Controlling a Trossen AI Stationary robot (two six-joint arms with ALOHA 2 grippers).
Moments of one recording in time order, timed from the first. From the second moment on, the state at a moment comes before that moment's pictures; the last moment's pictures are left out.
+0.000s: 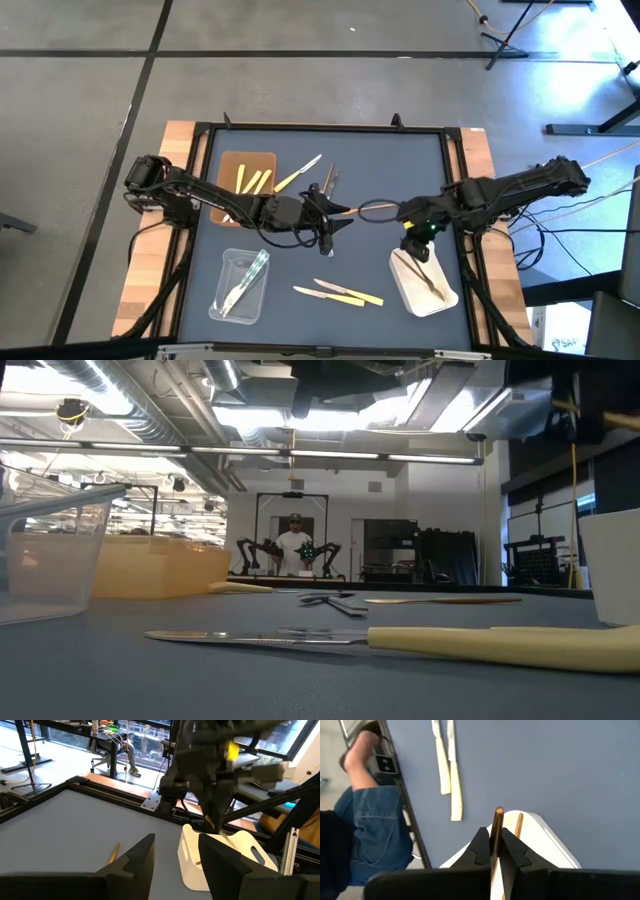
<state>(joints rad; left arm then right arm) -0.19 1.66 1.10 0.37 -0.40 -0.31 0.26 1.09 0.95 -0.88 -0.25 0.76</state>
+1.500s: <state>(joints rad) -0.19 1.66 1.10 0.37 -0.40 -0.31 0.25 1.09 0.76 -0.86 -0.24 0.76</state>
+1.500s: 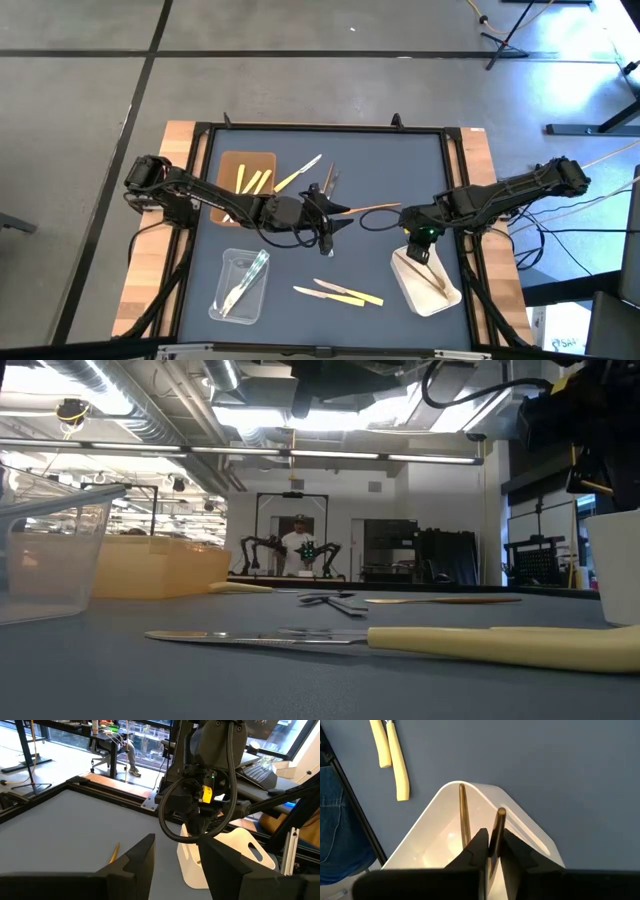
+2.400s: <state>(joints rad) -0.19 1.66 1.10 0.37 -0.40 -0.31 0.25 1.09 0.76 -0.86 -0.20 0.76</state>
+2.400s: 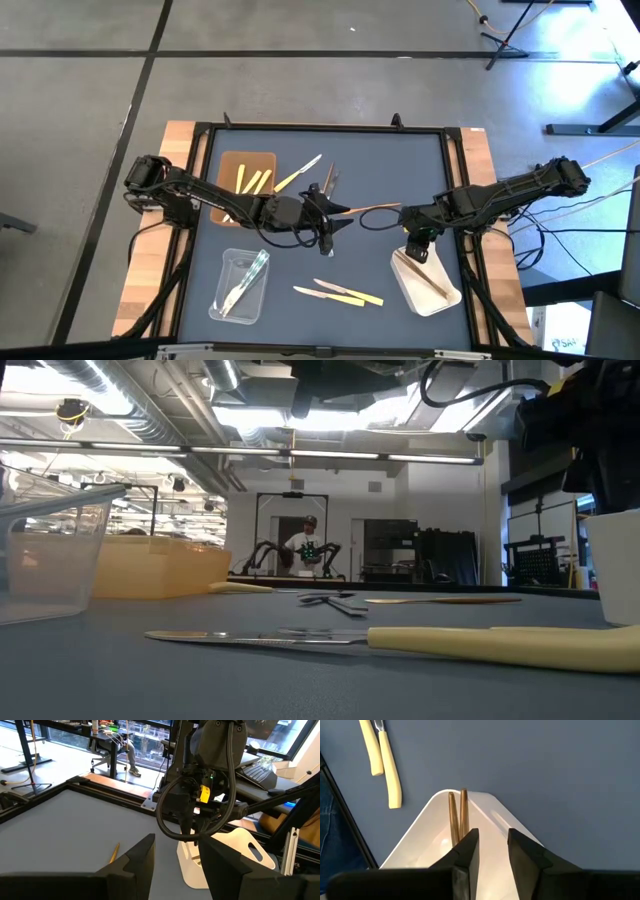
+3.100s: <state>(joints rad) -0.19 1.66 1.10 0.37 -0.40 -0.31 0.25 1.09 0.76 -0.86 -0.30 0.76</state>
